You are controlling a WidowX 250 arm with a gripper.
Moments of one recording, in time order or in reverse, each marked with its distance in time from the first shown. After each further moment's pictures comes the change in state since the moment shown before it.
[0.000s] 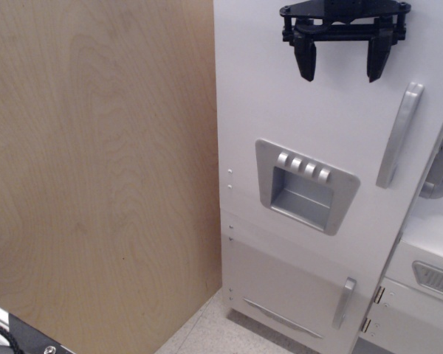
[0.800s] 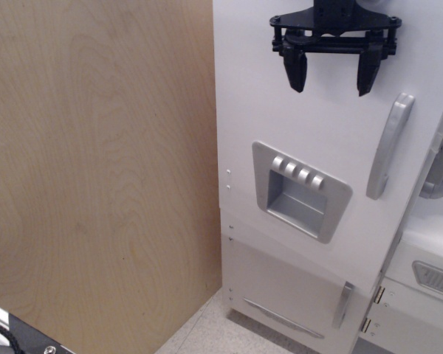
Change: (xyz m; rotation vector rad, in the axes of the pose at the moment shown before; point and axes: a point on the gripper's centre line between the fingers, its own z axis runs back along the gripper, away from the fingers) arm -0.015 0.008 -0.003 0.011 0.019 -0.044
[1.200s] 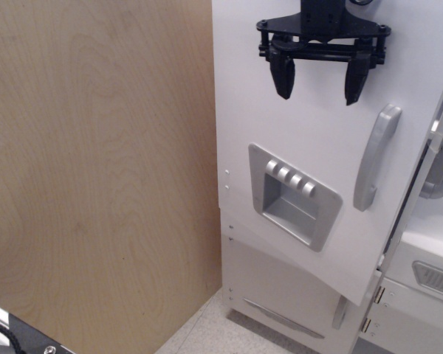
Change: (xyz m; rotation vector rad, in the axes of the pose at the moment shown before) arm -0.016 0.006 0.006 0.015 0.011 -0.034
